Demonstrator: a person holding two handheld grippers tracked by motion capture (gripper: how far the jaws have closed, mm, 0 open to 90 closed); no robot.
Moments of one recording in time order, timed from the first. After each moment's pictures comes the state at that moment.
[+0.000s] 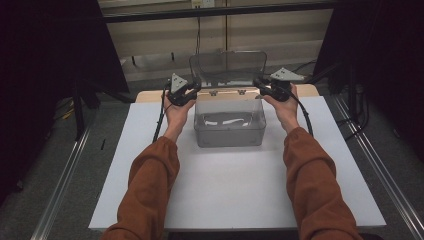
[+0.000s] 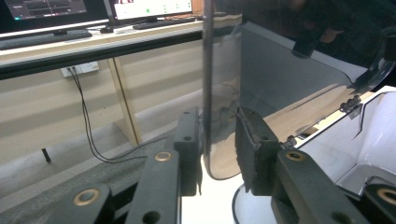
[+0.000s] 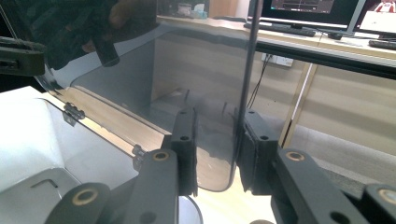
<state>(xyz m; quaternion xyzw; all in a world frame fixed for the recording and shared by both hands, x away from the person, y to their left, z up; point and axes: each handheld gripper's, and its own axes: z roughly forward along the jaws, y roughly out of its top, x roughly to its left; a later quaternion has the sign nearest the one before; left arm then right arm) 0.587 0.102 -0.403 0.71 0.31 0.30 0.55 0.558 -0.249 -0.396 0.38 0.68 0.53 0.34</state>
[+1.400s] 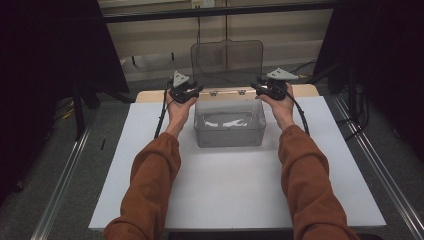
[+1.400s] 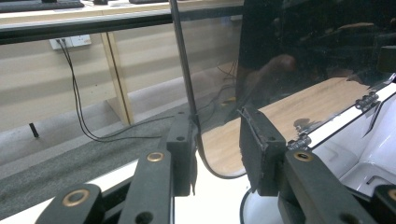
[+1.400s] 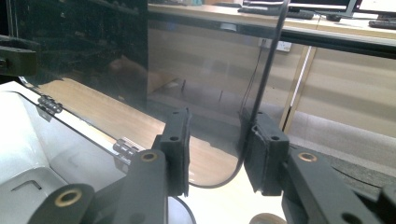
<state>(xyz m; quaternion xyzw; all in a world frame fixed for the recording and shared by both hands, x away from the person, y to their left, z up) 0.603 0.098 -0.404 0.73 0.34 0.26 0.54 0.574 -0.243 -0.407 0.40 0.68 0.52 0.33</state>
